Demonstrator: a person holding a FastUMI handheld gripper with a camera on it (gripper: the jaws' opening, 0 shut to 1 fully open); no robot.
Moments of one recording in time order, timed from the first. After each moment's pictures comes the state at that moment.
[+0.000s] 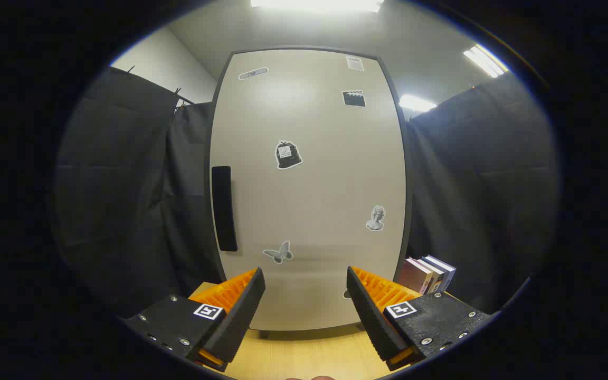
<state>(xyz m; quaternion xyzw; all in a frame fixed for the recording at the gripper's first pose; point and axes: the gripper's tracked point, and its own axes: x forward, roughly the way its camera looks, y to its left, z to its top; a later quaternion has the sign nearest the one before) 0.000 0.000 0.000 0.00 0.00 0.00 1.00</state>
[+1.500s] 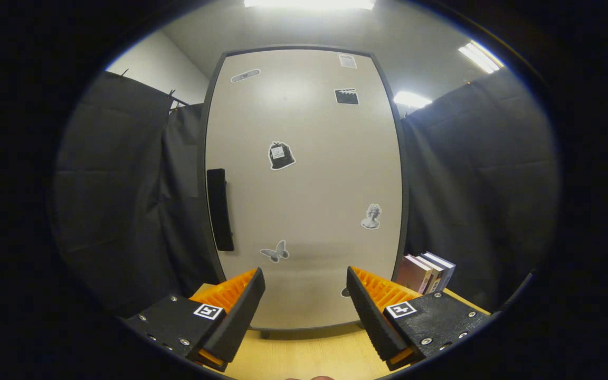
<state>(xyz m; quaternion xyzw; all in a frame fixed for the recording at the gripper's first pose) 0.004 -0.001 0.001 0.01 0.01 0.00 1.00</state>
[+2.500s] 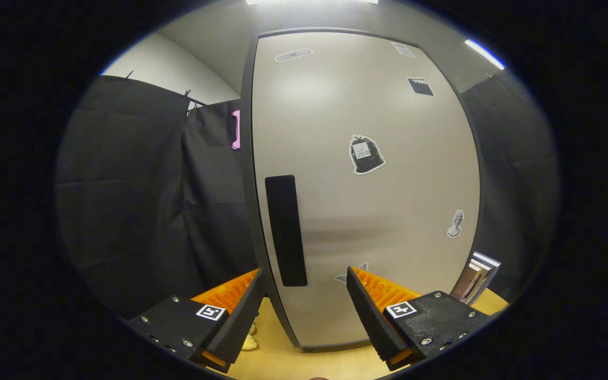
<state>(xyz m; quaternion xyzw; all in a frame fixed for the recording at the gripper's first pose) 0.076 0.115 0.020 0.03 0.02 0.07 1.00</state>
